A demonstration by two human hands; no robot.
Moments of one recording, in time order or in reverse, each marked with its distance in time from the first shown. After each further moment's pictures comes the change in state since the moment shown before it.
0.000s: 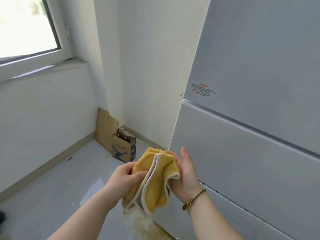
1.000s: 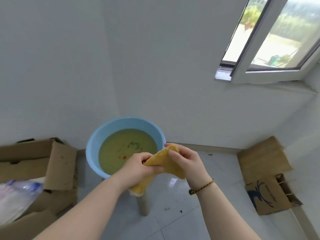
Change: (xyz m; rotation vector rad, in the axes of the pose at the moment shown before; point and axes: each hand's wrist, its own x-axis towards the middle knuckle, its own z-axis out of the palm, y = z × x) left_hand -0.290 -0.176 -0.392 -0.103 0.865 -0.112; right_hand -0.015 0.317 0.439 -0.827 -0.940 0.097
